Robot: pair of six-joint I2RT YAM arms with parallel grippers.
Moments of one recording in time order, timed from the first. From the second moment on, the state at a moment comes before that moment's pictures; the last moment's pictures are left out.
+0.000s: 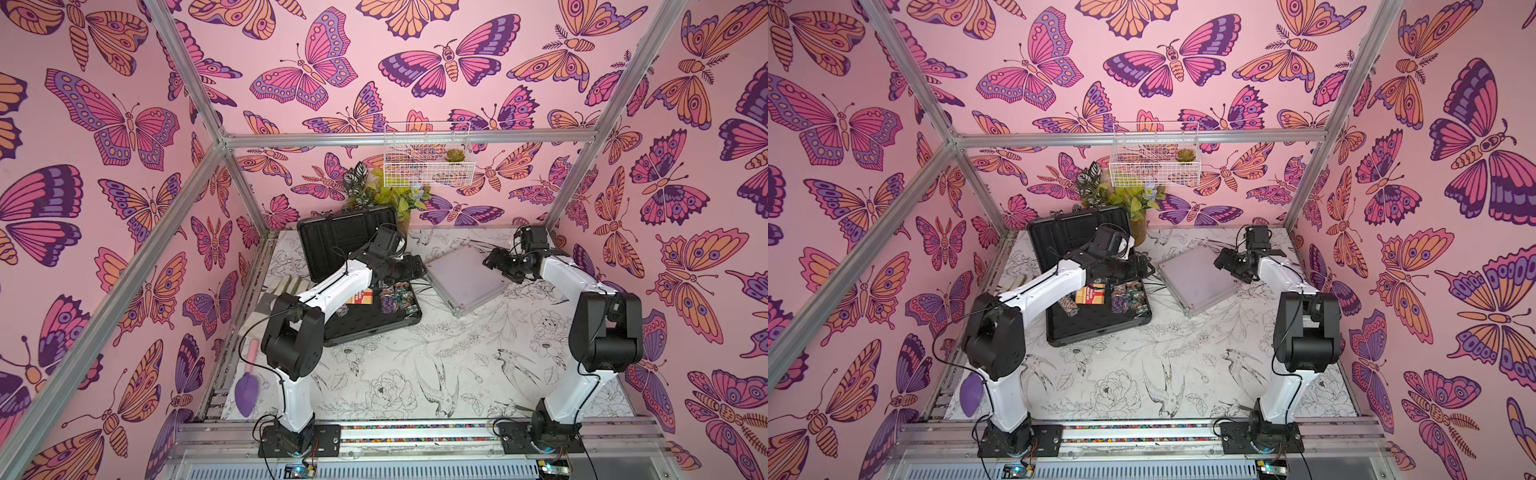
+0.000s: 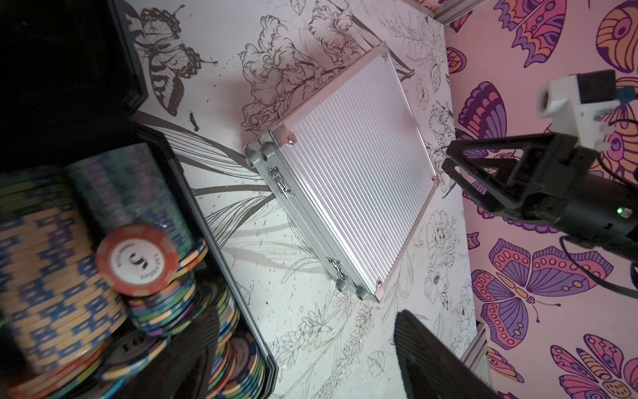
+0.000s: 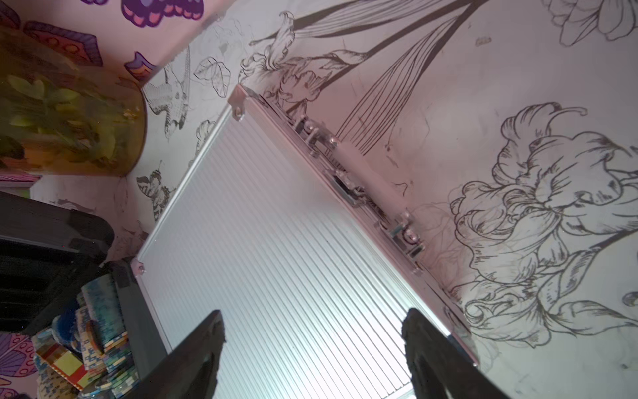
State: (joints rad) left arm -0.53 1.94 1.57 -0.46 0.37 -0.63; right arm -0.02 1.83 1.36 -0.49 -0.28 0.43
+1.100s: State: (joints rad) left arm -0.61 2.23 1.77 -0.47 0.46 -0.72; right arm -0.09 1.92 1.28 -0.38 -0.46 0.42
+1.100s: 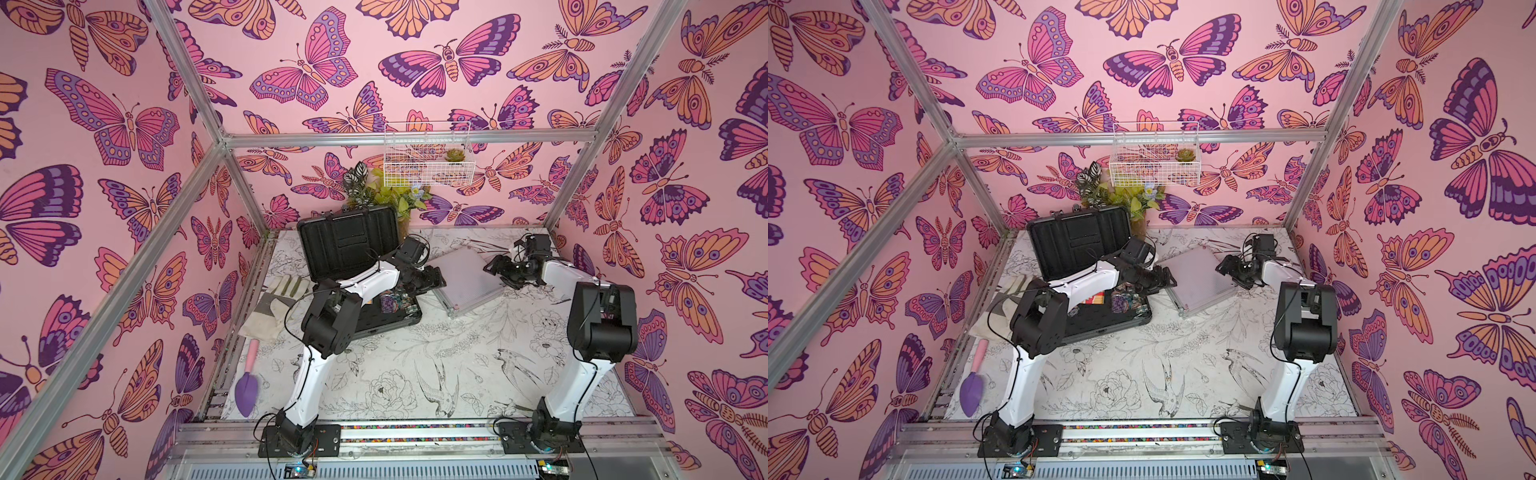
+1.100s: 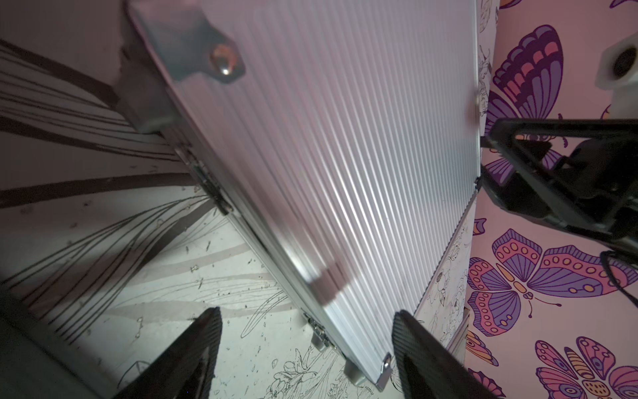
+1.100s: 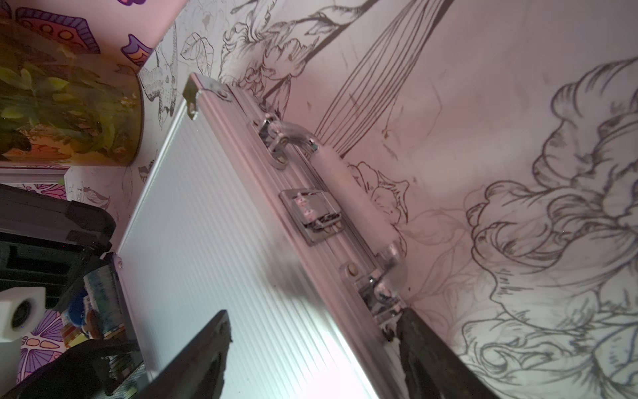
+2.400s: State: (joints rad) left arm -0.64 2.42 2.00 -0.42 0.49 -0.71; right arm -0.06 1.21 0.60 -0.35 -0.43 0.65
